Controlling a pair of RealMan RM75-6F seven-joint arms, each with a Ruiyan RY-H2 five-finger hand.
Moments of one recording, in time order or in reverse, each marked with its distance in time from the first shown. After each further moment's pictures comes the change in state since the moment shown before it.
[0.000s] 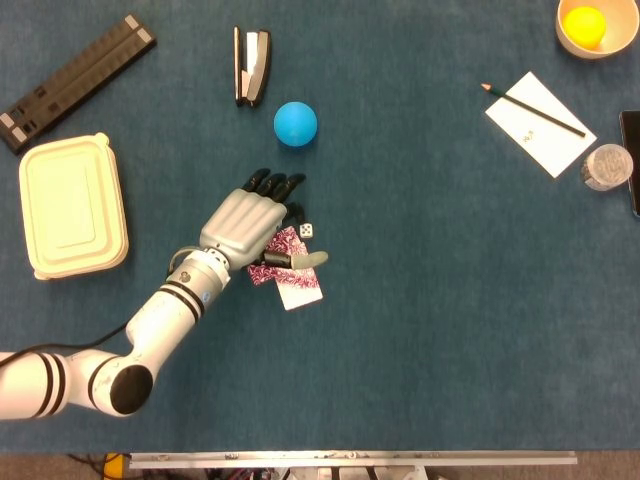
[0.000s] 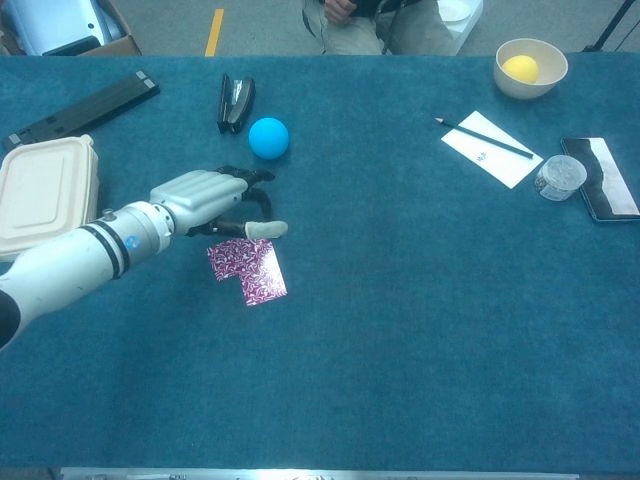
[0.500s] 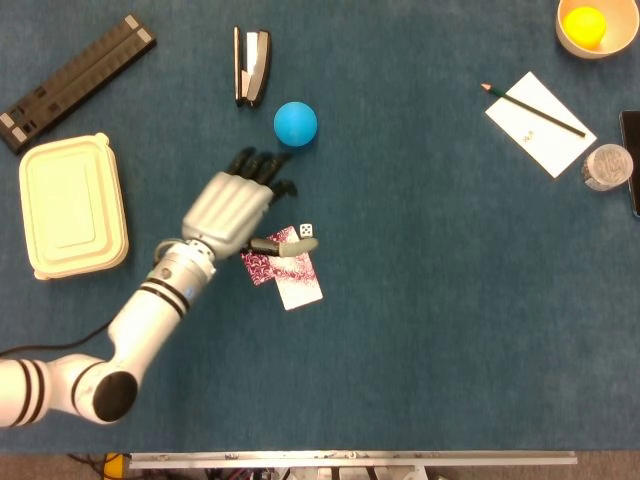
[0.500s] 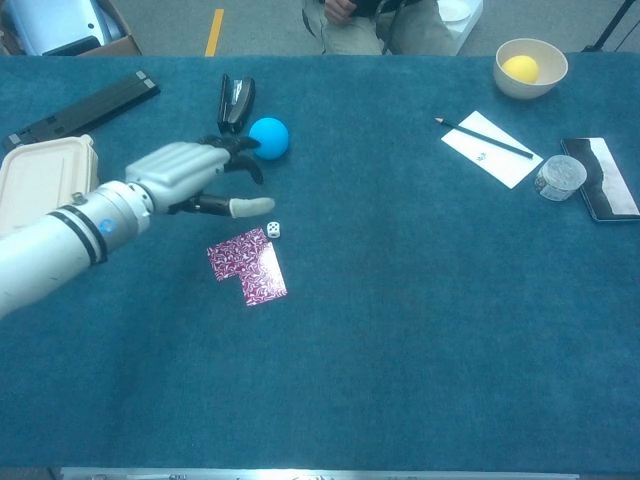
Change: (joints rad) left arm 0.046 0.072 -0.023 -0.075 0.059 0.113 -0.017; right arm 0.000 0.007 0.007 0.004 0.010 0.003 -0.003
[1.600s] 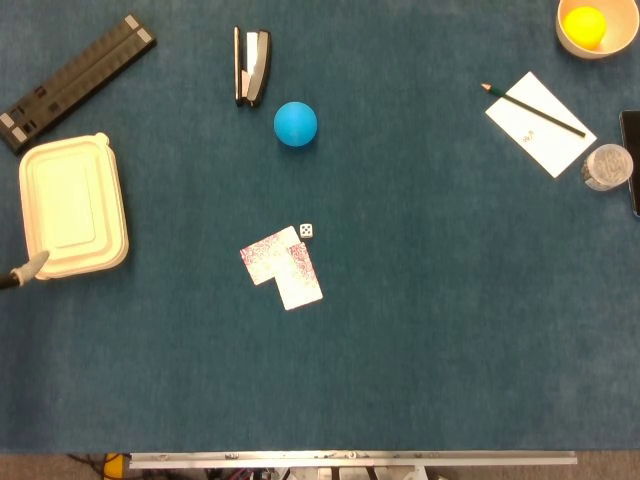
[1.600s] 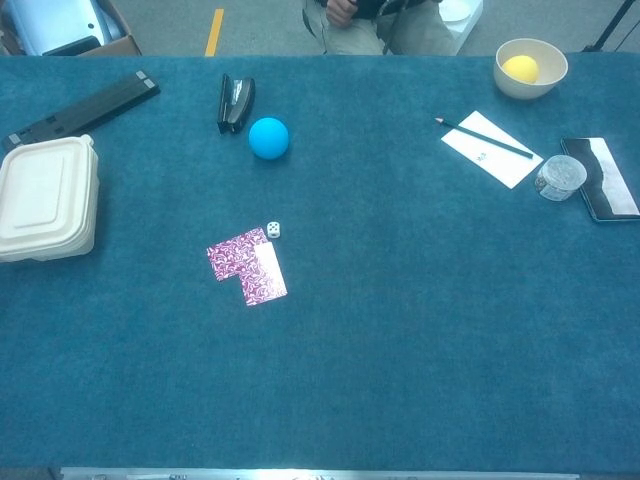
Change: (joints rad) left arm 0.573 0.376 0.074 -0.109 0.248 0.531 -0.485; right arm -0.025 0.019 0.039 -0.013 0.044 0.049 -0.066
